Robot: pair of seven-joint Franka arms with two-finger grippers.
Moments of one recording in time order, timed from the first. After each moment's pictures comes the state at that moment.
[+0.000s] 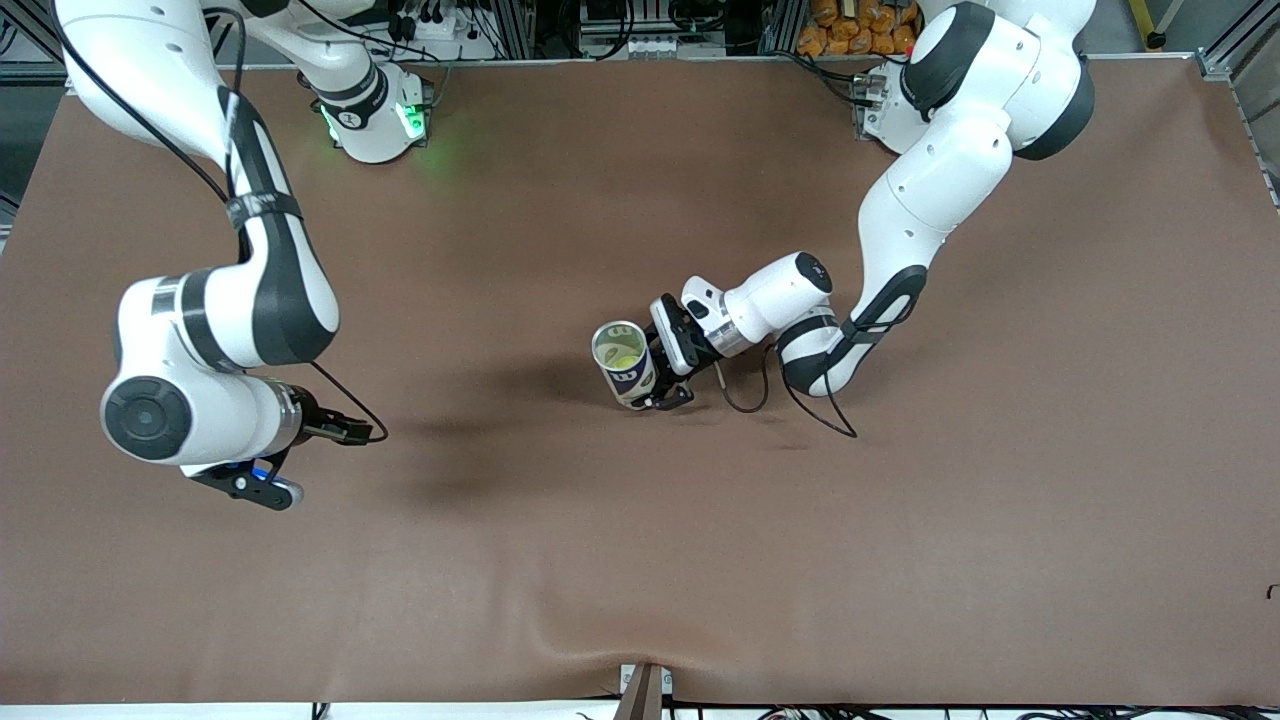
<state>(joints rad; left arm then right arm) -0.23 1.03 -0.39 -1.74 1.00 3.57 -0.14 0.18 0.59 -0.05 -1.38 -0.03 1.67 0.41</state>
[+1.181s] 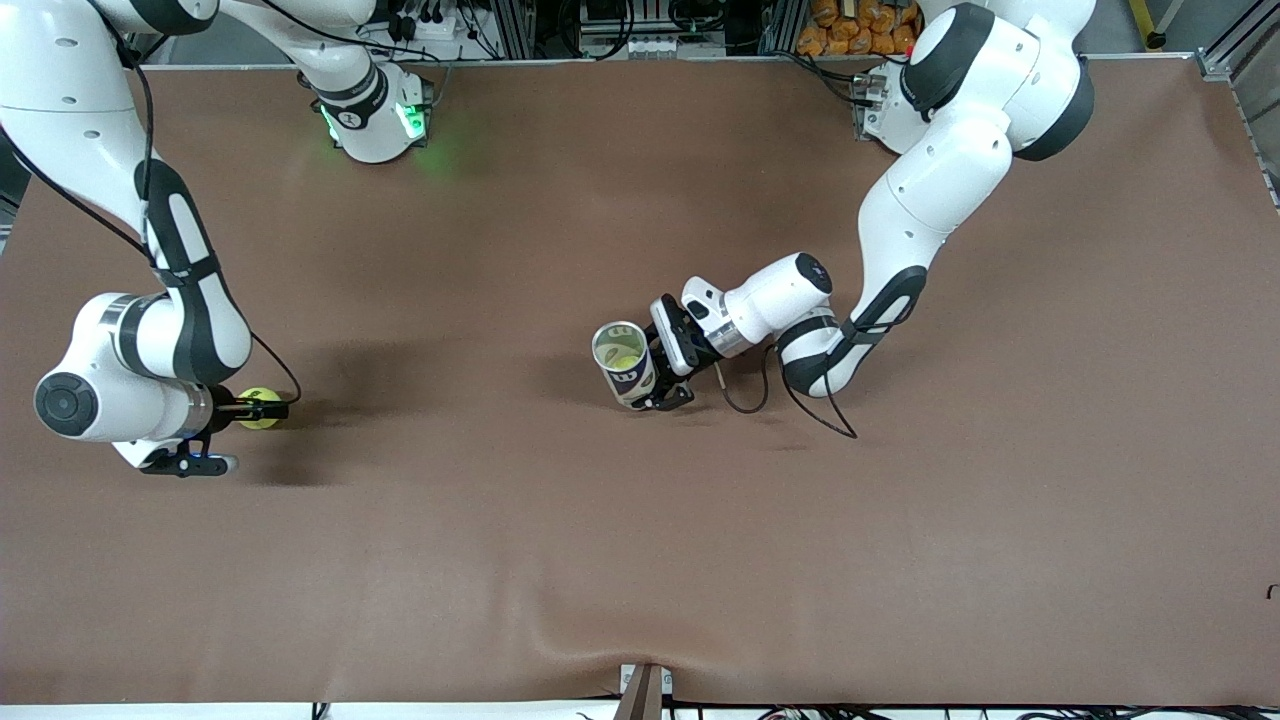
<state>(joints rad) -0.23 1.03 -0.39 -1.74 1.01 3.57 -0.14 -0.12 0.59 -0.04 -1.79 -0.05 2.14 -0.10</state>
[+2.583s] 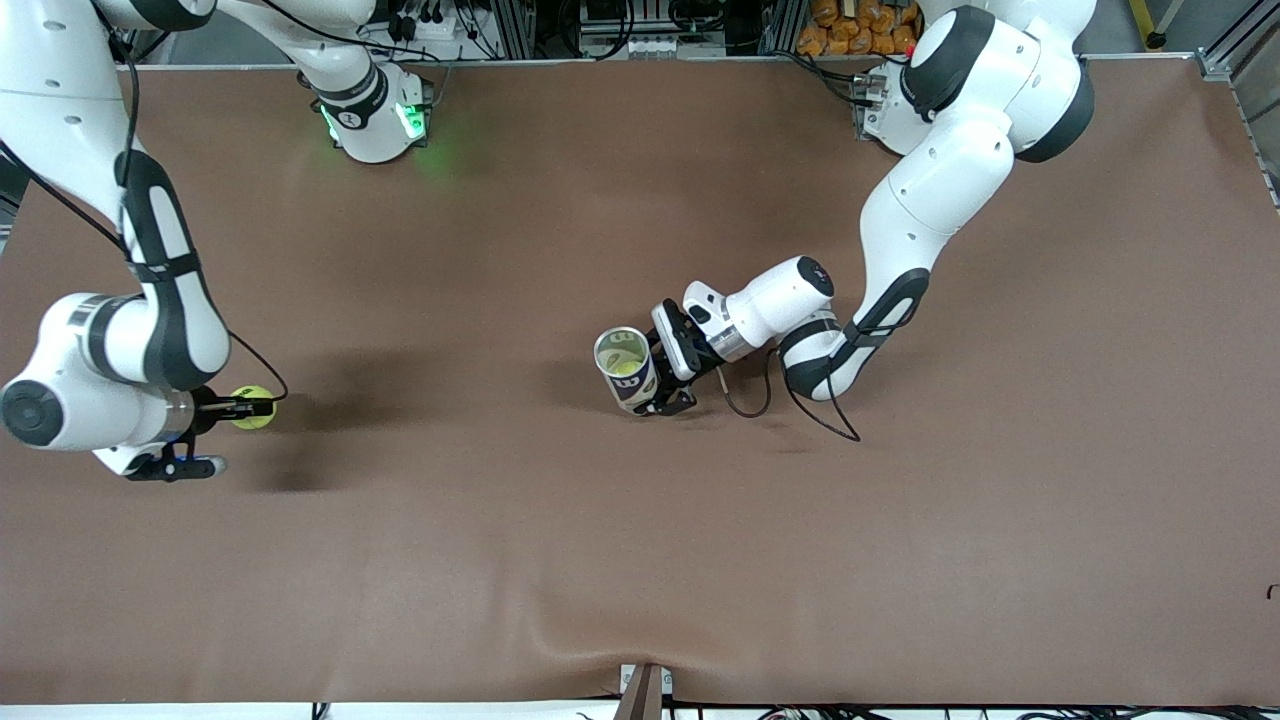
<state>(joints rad) -0.23 1.03 -0.39 -1.72 1.01 3.57 -0.14 -0.12 0.57 -0.02 -1.62 0.01 1.89 -0.12</state>
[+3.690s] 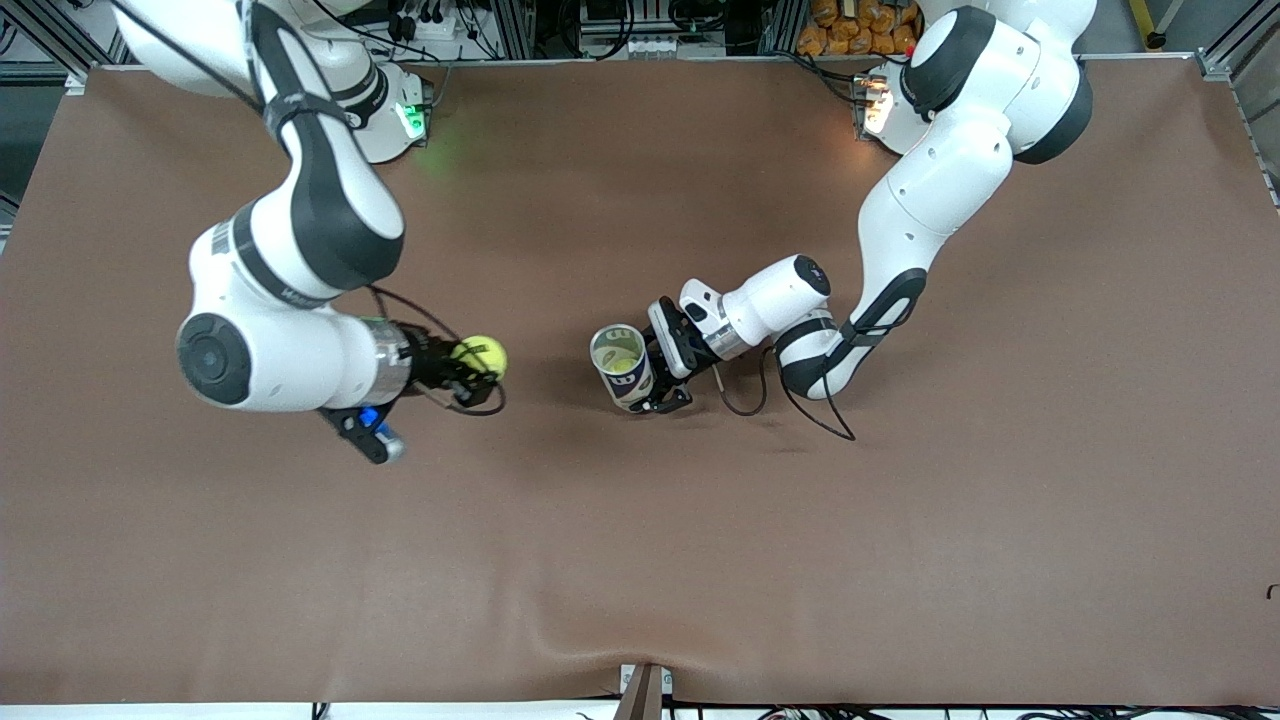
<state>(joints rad) -0.22 1.04 -0.40 -1.72 1.02 3.56 -0.14 0.36 0.54 0.00 -1.25 0.43 1.60 1.01</state>
